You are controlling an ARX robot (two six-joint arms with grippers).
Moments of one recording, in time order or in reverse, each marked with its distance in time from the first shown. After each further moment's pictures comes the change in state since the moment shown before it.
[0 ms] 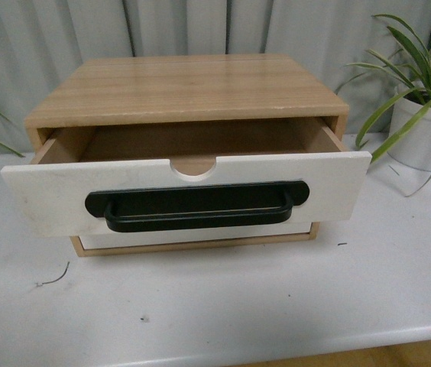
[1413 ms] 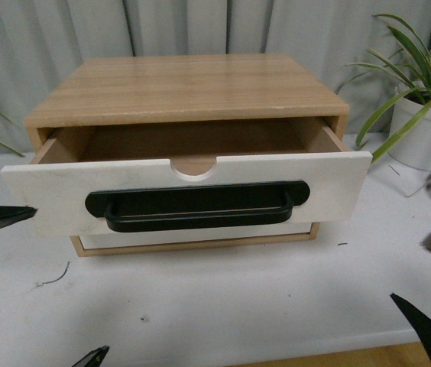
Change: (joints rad) left arm -0.466 1.053 0.080 0.739 0.058 0.852; right arm 0.518 1.112 0.349 0.257 0.262 -0.566
